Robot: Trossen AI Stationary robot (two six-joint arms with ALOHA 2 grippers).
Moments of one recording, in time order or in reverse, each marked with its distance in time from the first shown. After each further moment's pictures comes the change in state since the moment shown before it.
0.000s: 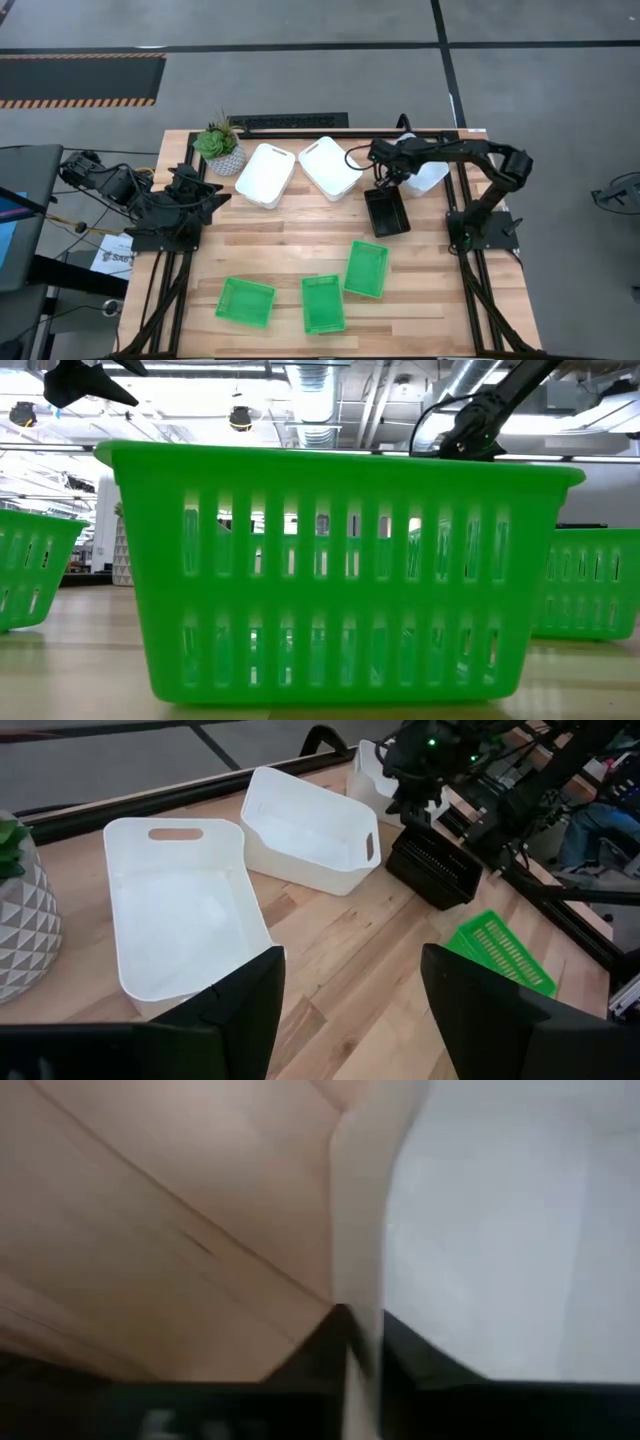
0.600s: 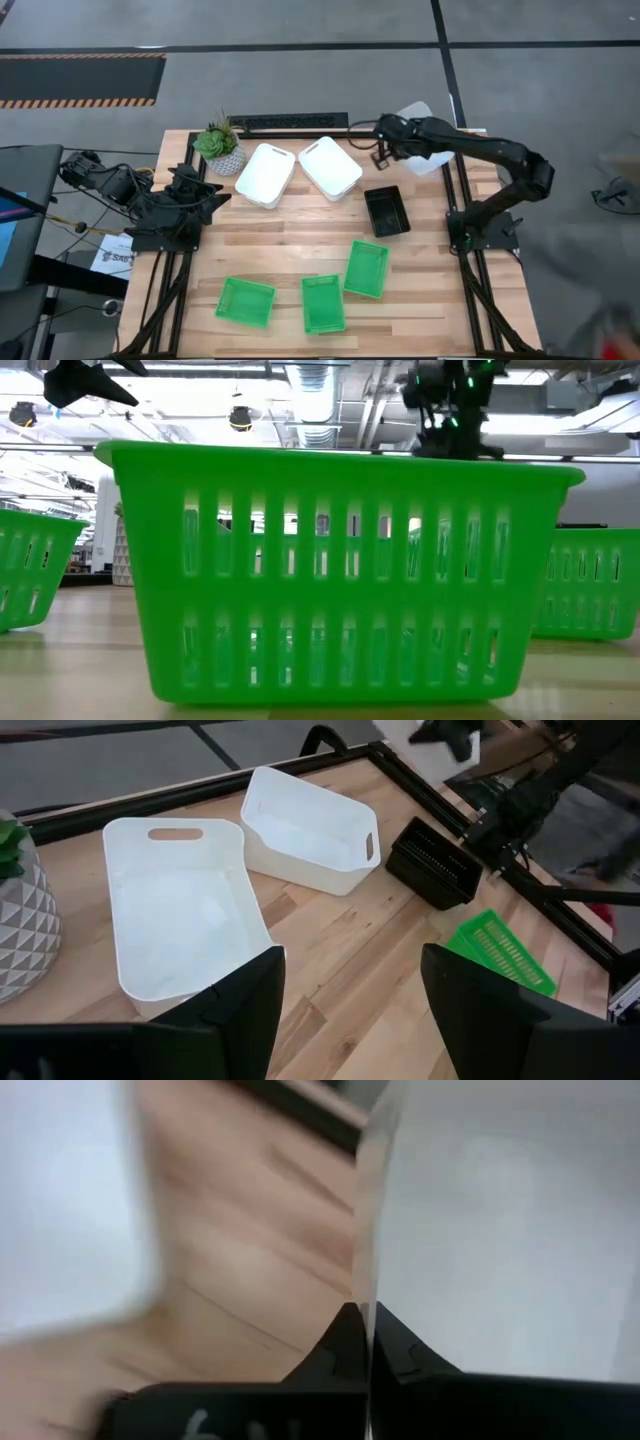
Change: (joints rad) left arm 0.000 0.000 0.000 0.001 0.000 0.000; right arm 0.088 -0.187 0.327 -0.206 0.102 0.194
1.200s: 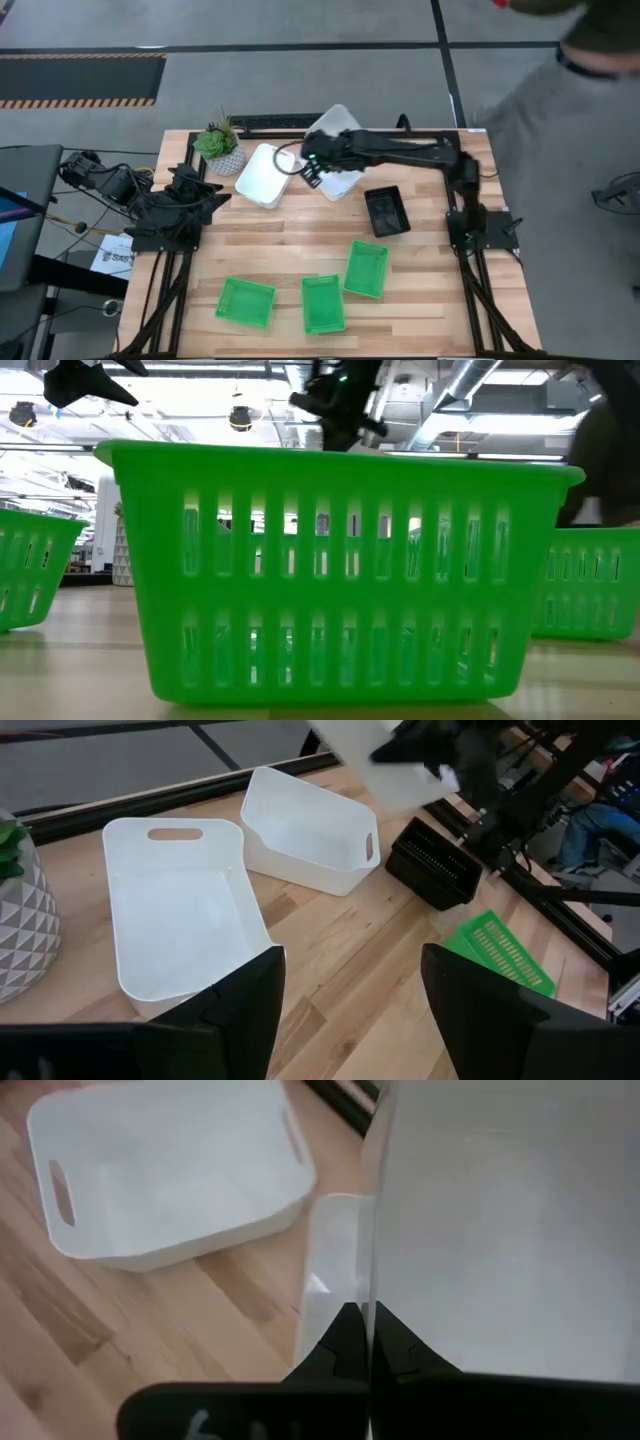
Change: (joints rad) left arm 0.000 0.000 0.000 0.001 0.000 0.000; right arm 0.296 0.557 0.746 -0.014 0.014 -0.051
